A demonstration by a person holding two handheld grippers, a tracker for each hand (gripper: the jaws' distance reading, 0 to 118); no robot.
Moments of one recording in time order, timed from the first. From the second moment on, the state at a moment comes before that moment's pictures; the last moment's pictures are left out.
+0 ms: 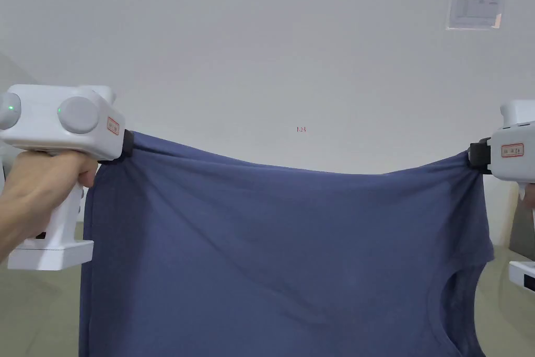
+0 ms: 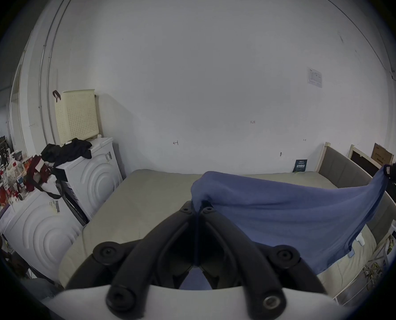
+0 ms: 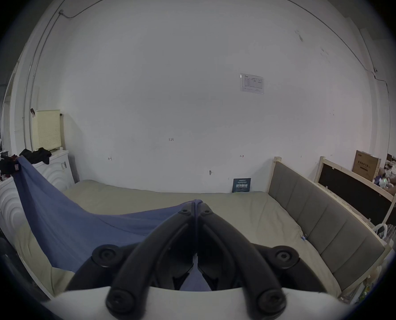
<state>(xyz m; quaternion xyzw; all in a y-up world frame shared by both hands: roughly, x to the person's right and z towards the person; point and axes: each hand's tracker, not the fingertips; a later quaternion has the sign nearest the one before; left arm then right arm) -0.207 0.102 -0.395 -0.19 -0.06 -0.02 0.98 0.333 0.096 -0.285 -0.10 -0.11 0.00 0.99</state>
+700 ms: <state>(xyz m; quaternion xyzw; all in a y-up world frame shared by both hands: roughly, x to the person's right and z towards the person) -0.146 0.132 -0.577 -0.14 -0.01 -0.04 0.99 0.365 0.140 -0.510 -0.11 -0.16 0.05 0.98</state>
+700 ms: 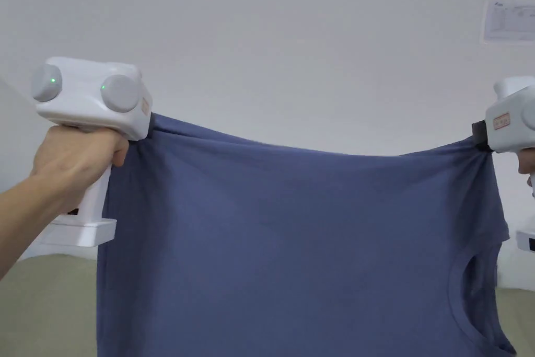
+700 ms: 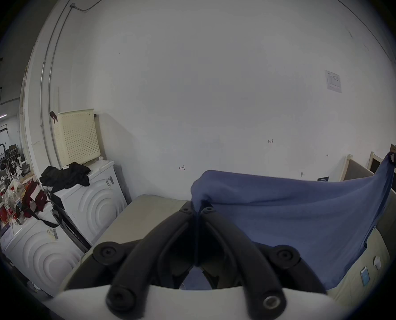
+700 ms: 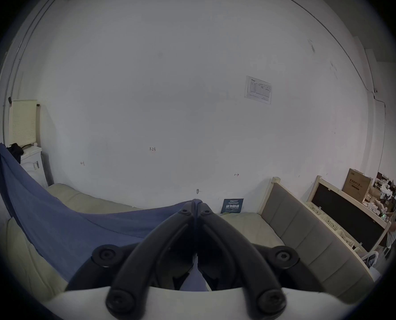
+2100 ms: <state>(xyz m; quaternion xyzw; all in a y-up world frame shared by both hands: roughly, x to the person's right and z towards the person) -0.263 -0.277 -0.278 -0.43 -0.09 -0.02 0.90 0.299 -0.281 -0.131 -0.38 -0.07 -0.02 0.92</state>
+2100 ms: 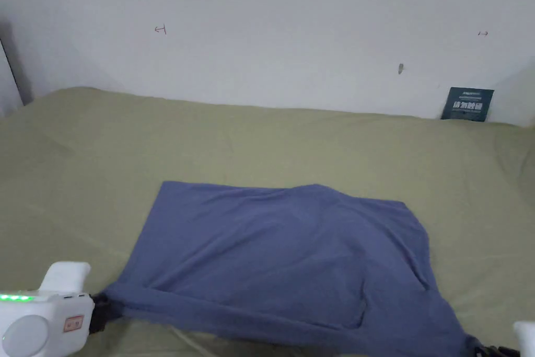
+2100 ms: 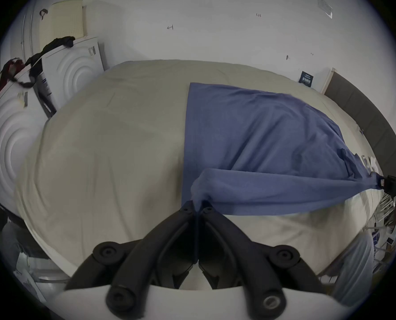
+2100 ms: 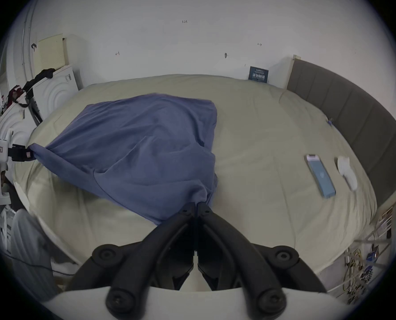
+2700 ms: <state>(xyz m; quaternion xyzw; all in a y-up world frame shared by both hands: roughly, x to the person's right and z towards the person) -0.270 -0.242 -0.229 -0.35 -0.09 0.00 0.93 0.276 -0.269 -0.083 -0.34 -0.08 -0.03 0.94</state>
